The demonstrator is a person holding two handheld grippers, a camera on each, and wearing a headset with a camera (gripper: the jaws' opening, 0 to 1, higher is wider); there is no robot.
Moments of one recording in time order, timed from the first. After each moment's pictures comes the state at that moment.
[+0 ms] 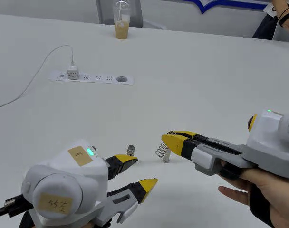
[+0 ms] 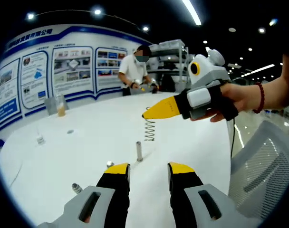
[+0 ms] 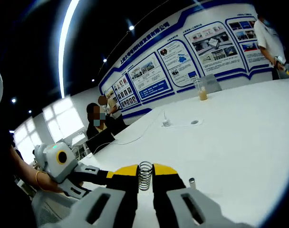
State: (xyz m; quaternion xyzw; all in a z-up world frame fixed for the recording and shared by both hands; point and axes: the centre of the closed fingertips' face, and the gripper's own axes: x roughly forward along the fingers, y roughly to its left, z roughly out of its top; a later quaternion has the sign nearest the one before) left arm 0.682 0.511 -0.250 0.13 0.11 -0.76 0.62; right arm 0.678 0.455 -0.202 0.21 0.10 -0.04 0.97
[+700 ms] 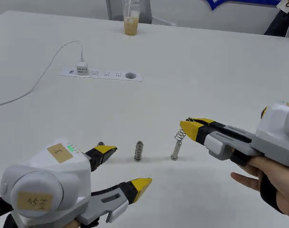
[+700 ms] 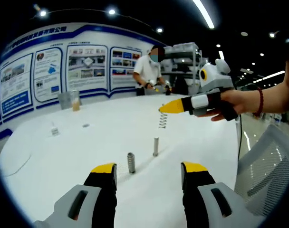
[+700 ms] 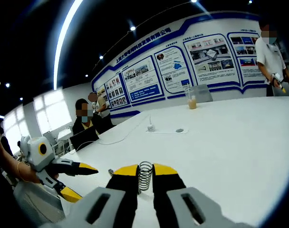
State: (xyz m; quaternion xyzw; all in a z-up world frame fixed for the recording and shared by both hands) left arm 0.719 0.534 -0.251 0.11 0.12 -0.72 0.67; right arm 0.683 0.415 -0.210 0.15 0.10 -0.09 0.98
